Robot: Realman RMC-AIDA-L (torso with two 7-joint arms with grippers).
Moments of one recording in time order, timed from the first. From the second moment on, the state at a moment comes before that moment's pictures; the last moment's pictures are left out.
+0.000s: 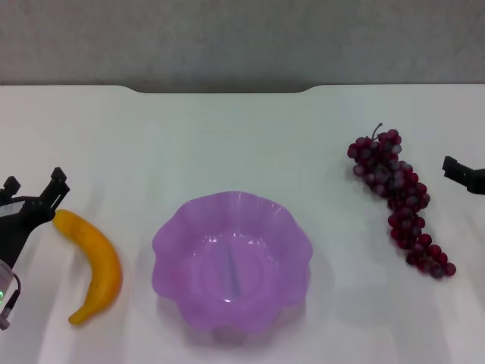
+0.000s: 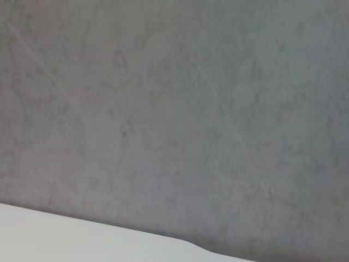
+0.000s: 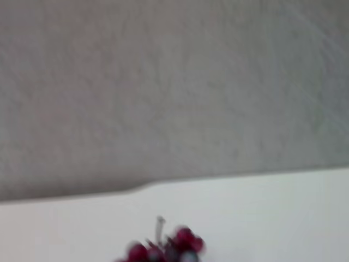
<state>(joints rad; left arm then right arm) -0.39 -2.04 2.27 0.23 -0.88 0.99 -0.38 0.29 1.71 0.99 0.97 -2.22 -0.17 0.09</state>
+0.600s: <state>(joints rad) -0.40 -2.05 2.27 0.24 -0.88 0.99 -0.38 0.42 2.00 1.85 1.19 -2.65 0.80 -0.32</state>
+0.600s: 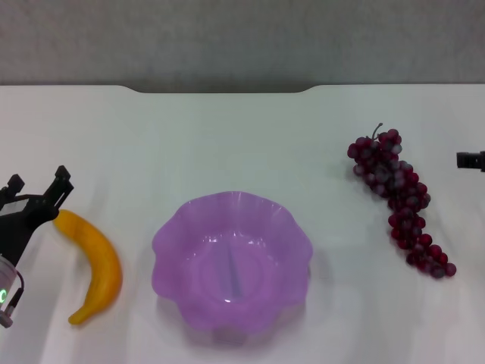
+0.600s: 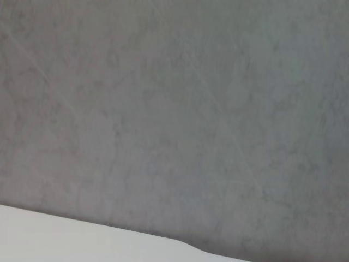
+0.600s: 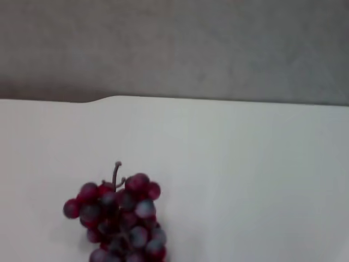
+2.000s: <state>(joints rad) -0.40 -2.04 2.27 0.24 -0.88 0.97 -0.36 0.54 2.01 1.58 0.77 -2.49 0.45 -0.35</state>
